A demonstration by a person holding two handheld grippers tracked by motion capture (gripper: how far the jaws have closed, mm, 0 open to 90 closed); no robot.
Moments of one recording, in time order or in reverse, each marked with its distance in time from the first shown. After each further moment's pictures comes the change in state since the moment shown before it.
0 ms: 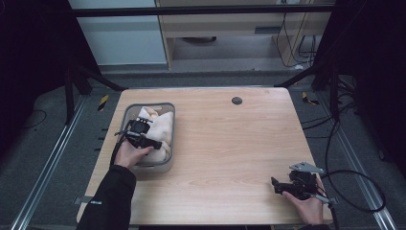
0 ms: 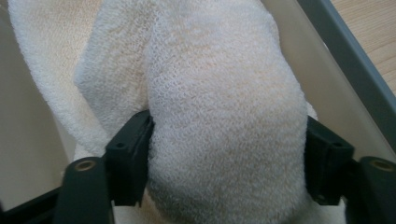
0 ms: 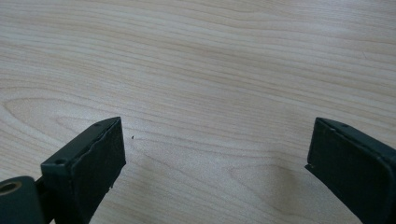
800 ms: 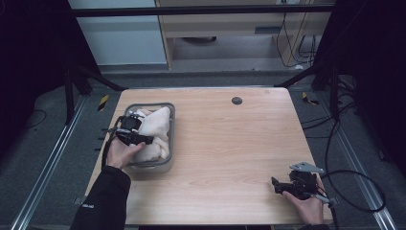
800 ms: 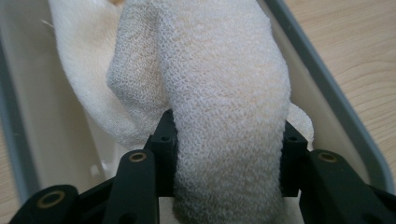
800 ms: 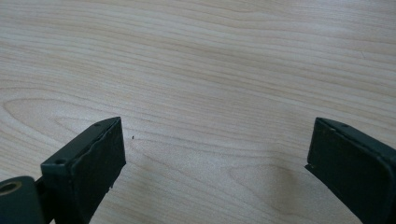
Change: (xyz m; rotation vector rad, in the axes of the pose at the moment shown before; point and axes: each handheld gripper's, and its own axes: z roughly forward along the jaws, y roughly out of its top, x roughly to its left) left arm 0.008 0.001 -0.039 -0.063 0.002 -0.028; right arm -0.001 0.000 0.000 0.001 -0.004 -0.002
